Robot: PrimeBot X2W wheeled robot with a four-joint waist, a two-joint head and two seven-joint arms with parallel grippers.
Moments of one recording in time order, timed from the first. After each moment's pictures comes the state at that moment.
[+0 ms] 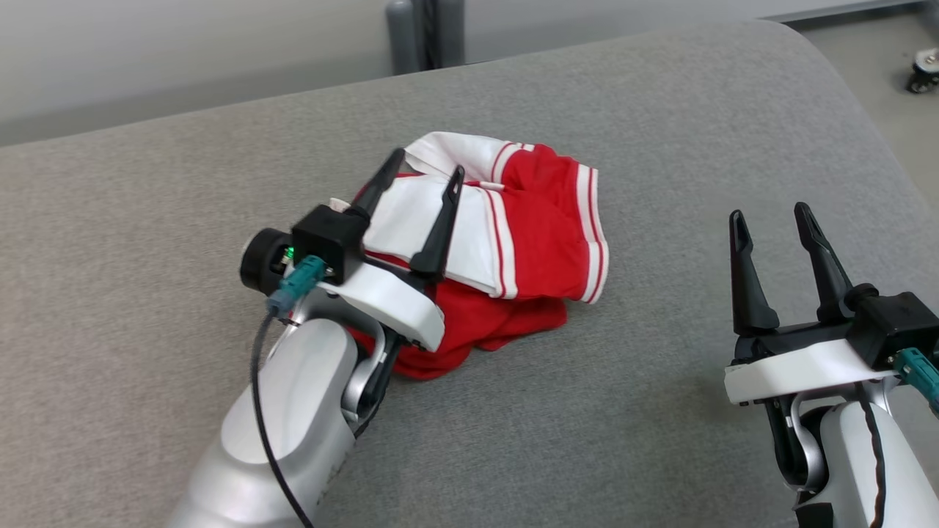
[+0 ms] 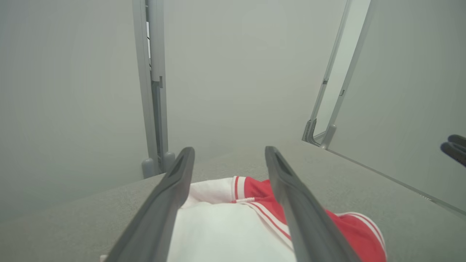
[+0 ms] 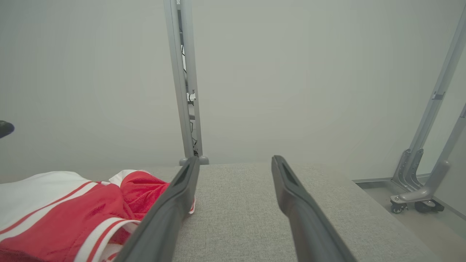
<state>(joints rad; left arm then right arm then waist) -0.62 0.05 -0.53 0.50 -0.42 0.04 -0.26 -0.30 -0.05 0.04 0.21 0.13 0.13 -0.26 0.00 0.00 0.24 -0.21</state>
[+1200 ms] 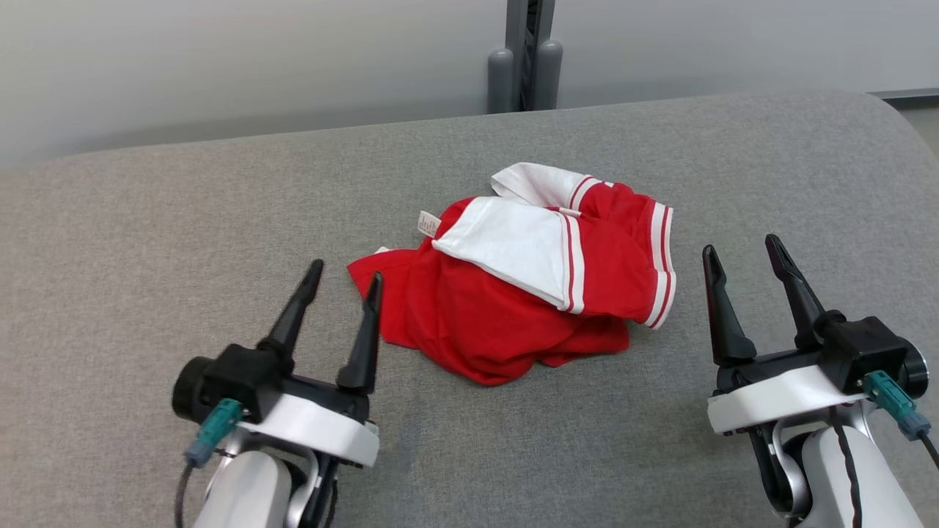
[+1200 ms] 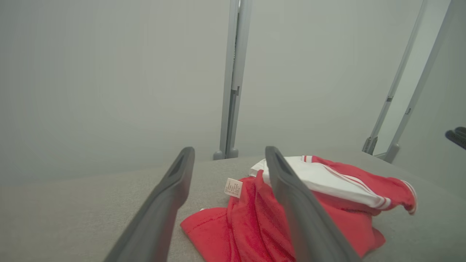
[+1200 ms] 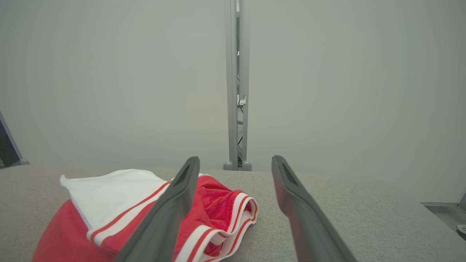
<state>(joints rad) -0.21 0.06 -0.22 0.21 -0.25 -0.07 -0.26 -0.25 -0.05 0.08 0.22 0.11 0.13 -0.26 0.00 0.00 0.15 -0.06</state>
